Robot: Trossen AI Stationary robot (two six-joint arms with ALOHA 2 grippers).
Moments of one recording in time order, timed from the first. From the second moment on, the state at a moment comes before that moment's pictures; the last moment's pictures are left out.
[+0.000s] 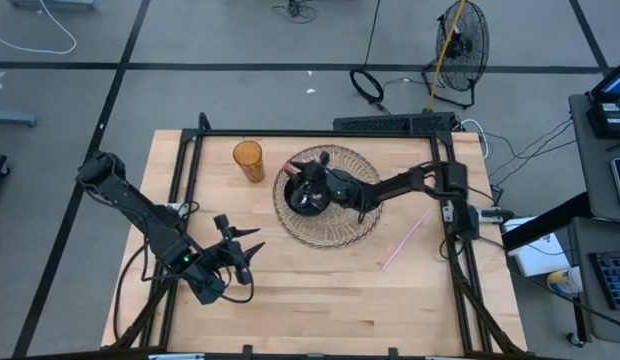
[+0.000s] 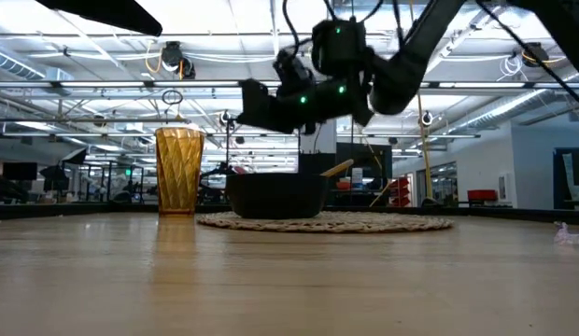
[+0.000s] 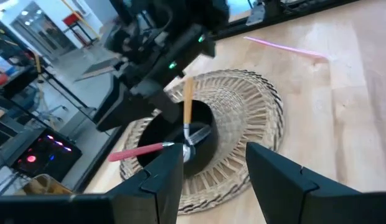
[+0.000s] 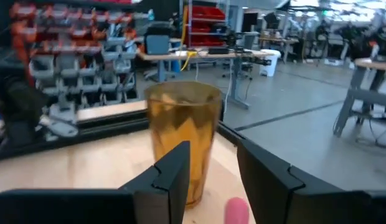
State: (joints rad) left arm -0.74 1.31 0.85 -0.44 -1.12 -0.42; right arm -0.14 2.04 1.07 0.96 0.39 0.00
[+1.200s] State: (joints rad) left arm -0.14 1.17 0.85 -0.70 -0.90 -0.13; right arm 0.32 1.09 0.23 0.71 0.08 -0.08
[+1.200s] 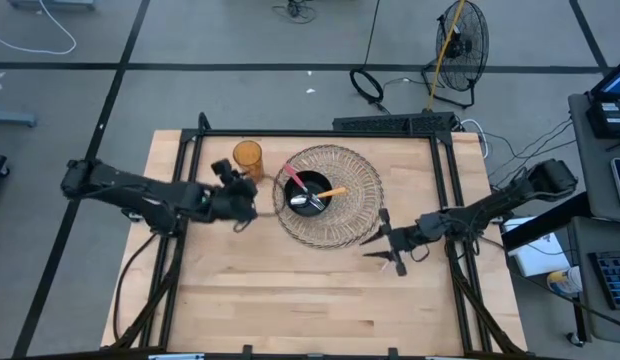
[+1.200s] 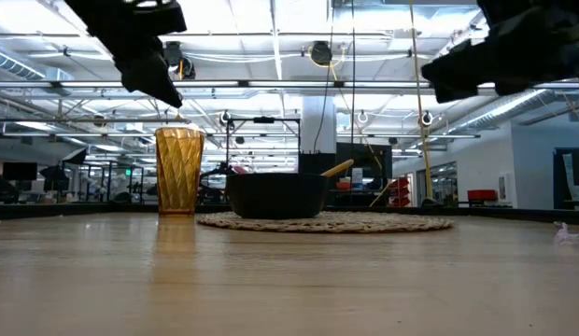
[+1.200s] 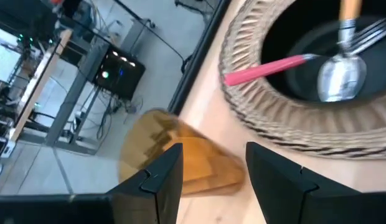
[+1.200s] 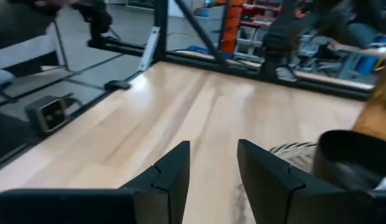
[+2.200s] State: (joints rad) left arm 0.48 1.20 0.85 -0.64 -0.19 0.30; right arm 0.38 1.09 0.21 0.72 0.08 -0.01
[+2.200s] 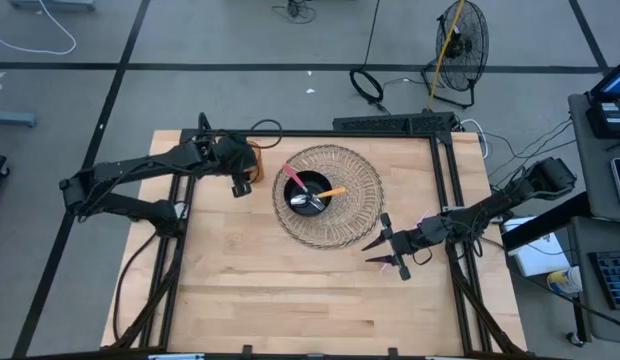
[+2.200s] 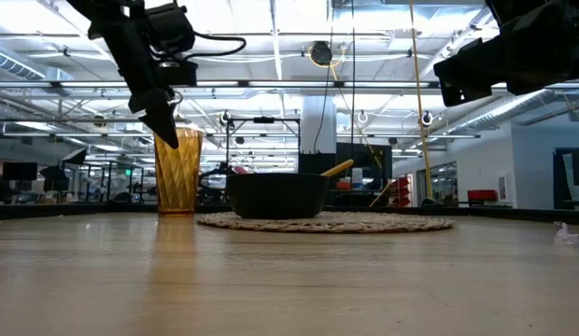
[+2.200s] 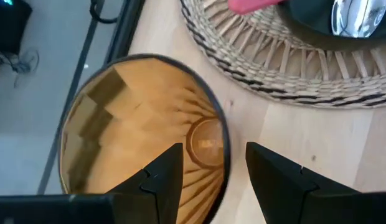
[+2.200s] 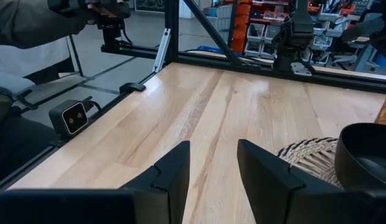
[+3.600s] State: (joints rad) left arm 0.28 1.05 0.85 -0.80 -0.18 0.12; right arm 0.37 1.09 0.21 0.71 0.13 -0.03
